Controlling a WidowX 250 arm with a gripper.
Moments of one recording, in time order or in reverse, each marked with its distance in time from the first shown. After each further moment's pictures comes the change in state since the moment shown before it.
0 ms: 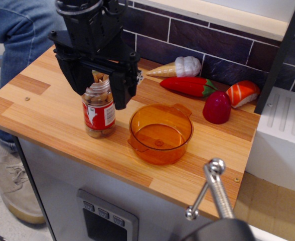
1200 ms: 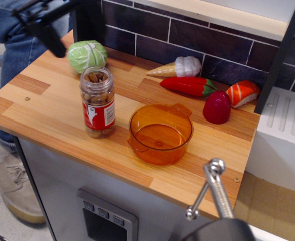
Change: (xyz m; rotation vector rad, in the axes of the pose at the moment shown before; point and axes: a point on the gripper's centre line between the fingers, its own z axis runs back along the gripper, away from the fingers) arm 0.045 0.075 0.018 -0.398 0.197 0.824
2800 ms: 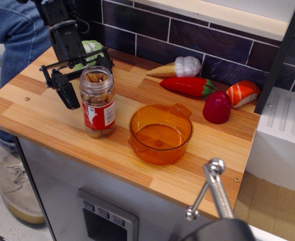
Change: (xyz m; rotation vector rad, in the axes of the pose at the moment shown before) arm 0.026 0.030 -0.096 0.308 0.387 0.459
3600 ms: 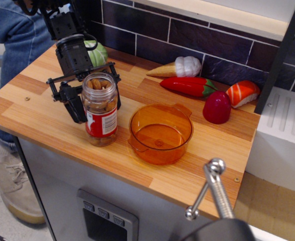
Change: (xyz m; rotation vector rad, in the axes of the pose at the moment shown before) arm -0.006 -0.001 -0.016 0.005 -0.001 0.046
